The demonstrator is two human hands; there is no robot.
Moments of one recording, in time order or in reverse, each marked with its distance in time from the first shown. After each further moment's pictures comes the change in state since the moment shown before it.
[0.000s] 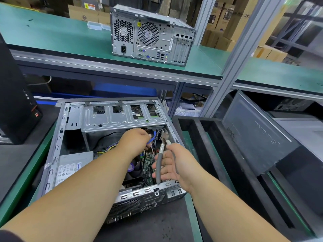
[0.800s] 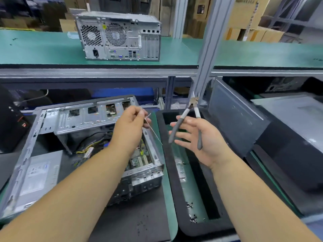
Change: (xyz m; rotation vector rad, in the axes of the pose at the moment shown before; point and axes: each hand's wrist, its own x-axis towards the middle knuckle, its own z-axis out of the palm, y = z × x) left_hand -0.057 0.084 0.078 -0.258 0.220 0.366; right_hand -0.042 -0.008 -0.149 0.310 -0.016 -0.430
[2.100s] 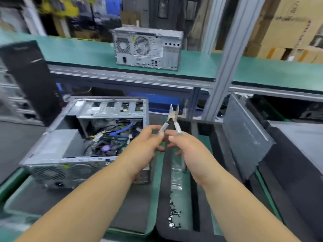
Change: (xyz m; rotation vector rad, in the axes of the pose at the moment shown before) left_hand -0.099 0.044 0.062 -0.010 -0.073 -0.223; right_hand -0.055 -0.026 -0.019 -0.562 -0.304 -0.097
